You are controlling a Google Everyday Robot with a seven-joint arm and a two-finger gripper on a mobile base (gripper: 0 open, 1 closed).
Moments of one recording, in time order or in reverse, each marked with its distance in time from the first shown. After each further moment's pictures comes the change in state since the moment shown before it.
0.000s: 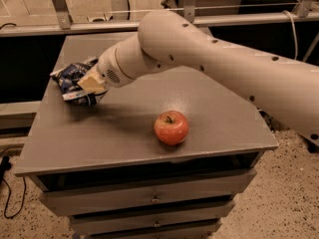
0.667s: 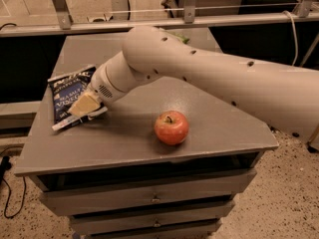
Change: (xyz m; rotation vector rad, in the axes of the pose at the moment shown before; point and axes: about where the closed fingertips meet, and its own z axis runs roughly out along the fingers) arm 0.034 0.017 0.030 -0.026 0.116 0.038
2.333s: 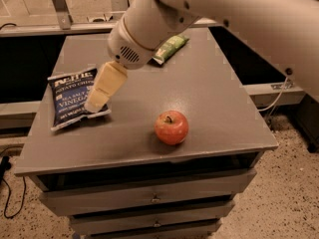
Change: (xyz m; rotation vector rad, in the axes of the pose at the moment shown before) arm -0.024 0.018 -0.130 -0.024 0.155 -0.161
